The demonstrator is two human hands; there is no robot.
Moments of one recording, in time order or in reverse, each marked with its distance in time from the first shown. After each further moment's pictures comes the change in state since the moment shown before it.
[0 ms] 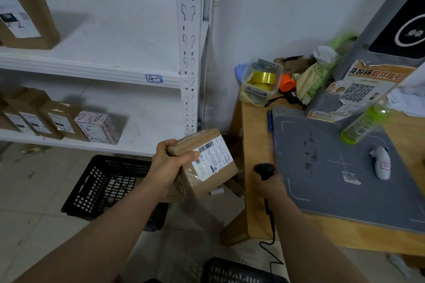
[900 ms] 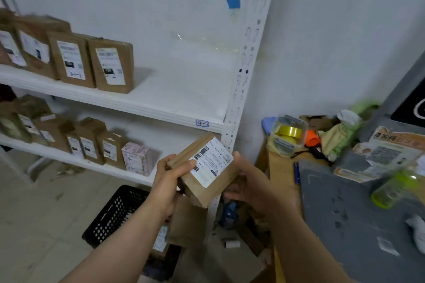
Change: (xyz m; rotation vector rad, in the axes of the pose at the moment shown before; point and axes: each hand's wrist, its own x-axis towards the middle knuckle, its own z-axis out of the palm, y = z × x) left_hand -0.037 0.056 -0.083 -0.292 0.057 0.179; right_hand -0.158 -0.151 0.015 0.436 -0.723 -0.446
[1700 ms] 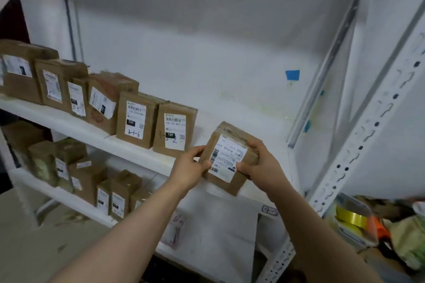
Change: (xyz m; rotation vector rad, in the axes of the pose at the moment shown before) left_hand 0.171 0.218 -0.108 0.515 0.027 0.431; right_hand 0.161 -0.191 0.192 -0.648 0.273 -0.554
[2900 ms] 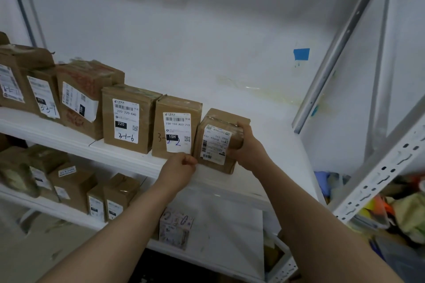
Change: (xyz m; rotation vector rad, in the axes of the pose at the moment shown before) left_hand 0.093 -0.068 -0.054 0.144 -0.073 -0.164; right_hand 0.103 -0.022 0.081 -0.273 -0.012 0.147
